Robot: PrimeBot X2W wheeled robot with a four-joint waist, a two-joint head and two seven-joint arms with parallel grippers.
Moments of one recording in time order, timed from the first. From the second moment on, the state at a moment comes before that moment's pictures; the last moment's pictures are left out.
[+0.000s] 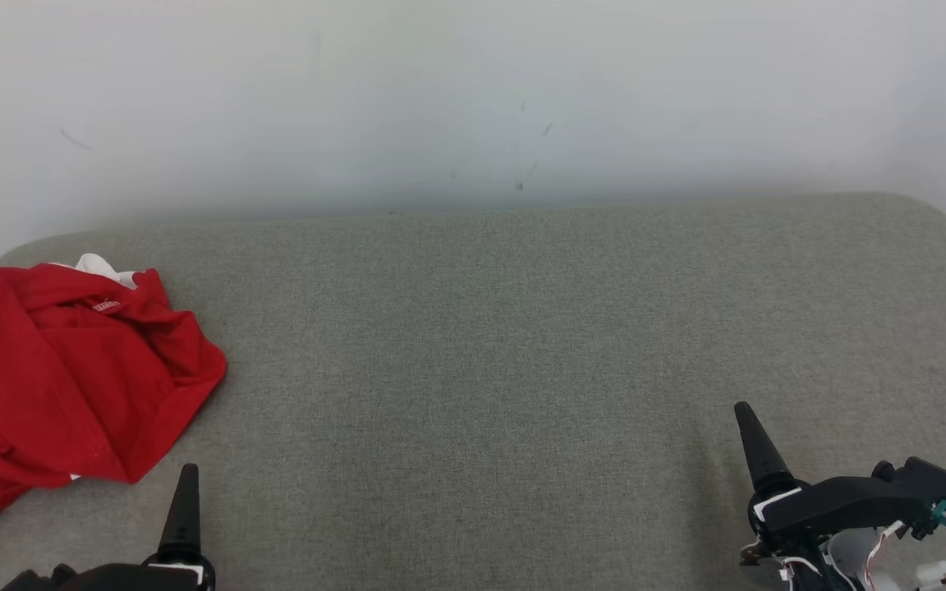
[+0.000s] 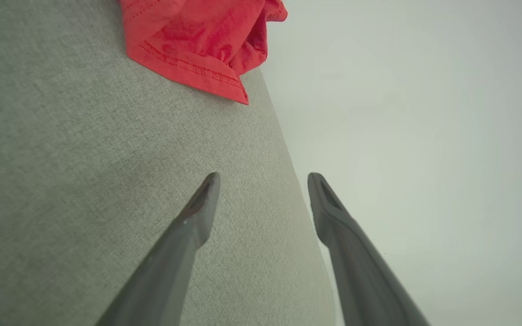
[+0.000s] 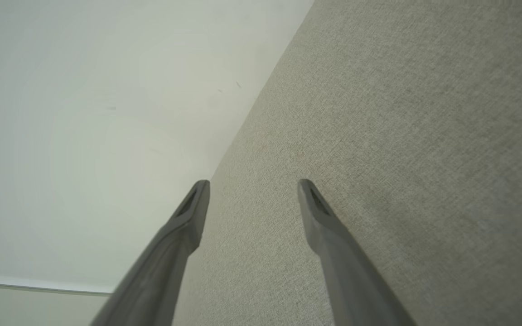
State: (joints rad) left arm -0.09 0.04 -0.03 0.37 -1.24 -0.03 -0.03; right arm -0.14 -0.07 0.05 0.39 1.23 0.02 -0.03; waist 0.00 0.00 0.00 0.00
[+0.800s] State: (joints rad) left arm -0.15 0.07 -0.14 0.36 -0.86 0.03 -0.12; right arm -0.20 -0.12 0.14 0.40 0.87 -0.04 -0.12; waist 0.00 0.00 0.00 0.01
